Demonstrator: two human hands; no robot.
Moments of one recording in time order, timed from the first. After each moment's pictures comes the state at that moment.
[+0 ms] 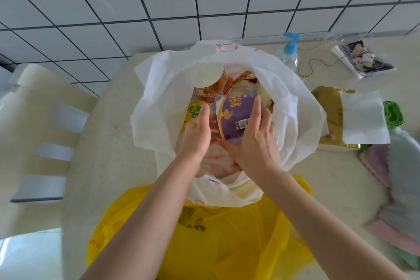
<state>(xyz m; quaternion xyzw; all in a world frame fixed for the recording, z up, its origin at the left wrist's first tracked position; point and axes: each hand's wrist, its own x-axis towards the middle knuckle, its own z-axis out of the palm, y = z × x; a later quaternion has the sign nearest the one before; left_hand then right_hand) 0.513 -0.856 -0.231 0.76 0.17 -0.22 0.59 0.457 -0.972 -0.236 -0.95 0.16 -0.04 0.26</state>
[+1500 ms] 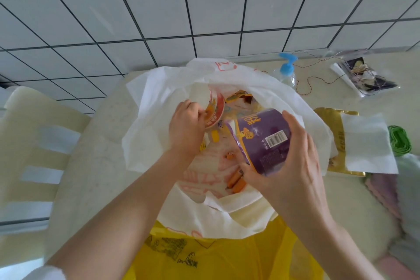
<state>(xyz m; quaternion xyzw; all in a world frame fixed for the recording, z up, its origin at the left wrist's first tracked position) 0.595 -0.869 -0.259 0.95 -0.11 0.07 0.28 0.438 -1.020 -0.181 -0.92 0.16 -0.13 0.35</state>
